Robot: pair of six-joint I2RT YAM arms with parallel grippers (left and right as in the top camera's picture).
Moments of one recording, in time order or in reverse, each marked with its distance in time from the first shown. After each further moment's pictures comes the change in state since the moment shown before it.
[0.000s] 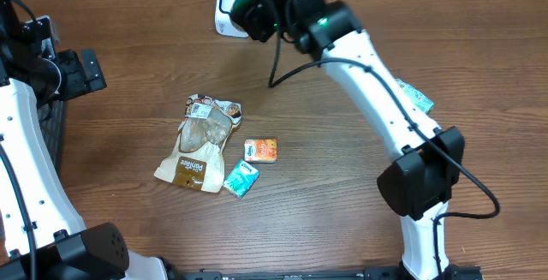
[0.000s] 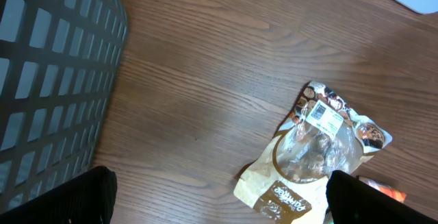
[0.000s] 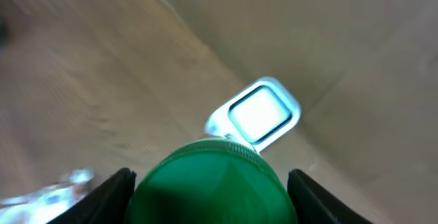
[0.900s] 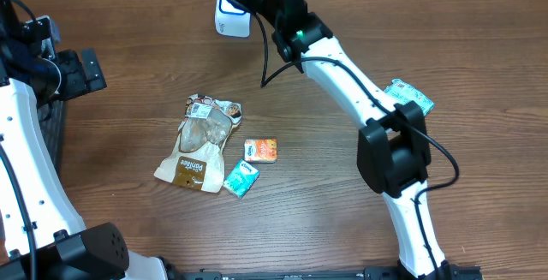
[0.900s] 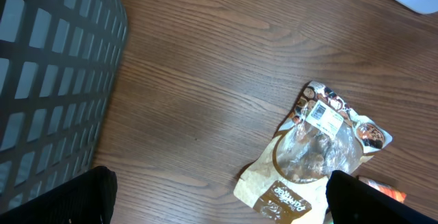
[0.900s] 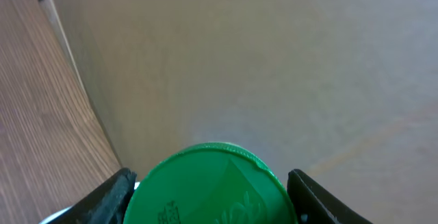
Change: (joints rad) left arm 0.000 0.000 0.000 0.000 0.001 0.000; right arm -0.011 0.221 -0.040 0.721 0.065 -0.471
